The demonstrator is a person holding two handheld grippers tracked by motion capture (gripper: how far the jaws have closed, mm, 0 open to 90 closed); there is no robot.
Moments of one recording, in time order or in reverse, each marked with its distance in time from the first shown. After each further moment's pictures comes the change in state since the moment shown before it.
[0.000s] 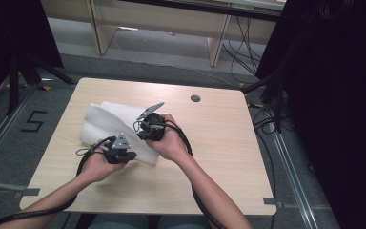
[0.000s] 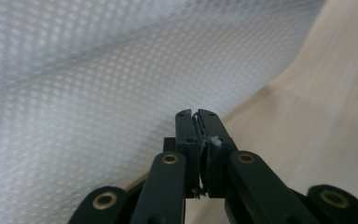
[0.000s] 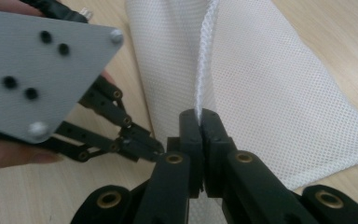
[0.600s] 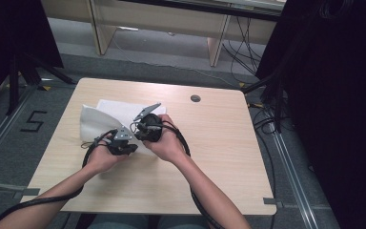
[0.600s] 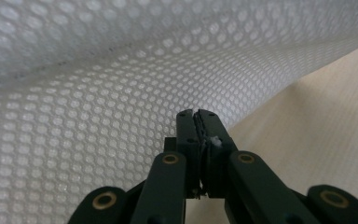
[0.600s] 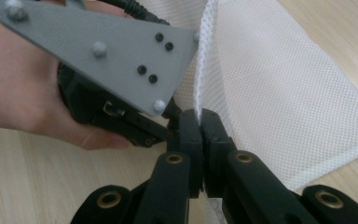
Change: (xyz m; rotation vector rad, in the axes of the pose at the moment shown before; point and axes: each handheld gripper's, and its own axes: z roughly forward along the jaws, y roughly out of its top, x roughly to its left) left arm 0.028 0.005 0.028 -0.040 -0.017 -0.047; right arm 0.008 0.005 -0.001 -0.022 0.003 -0.034
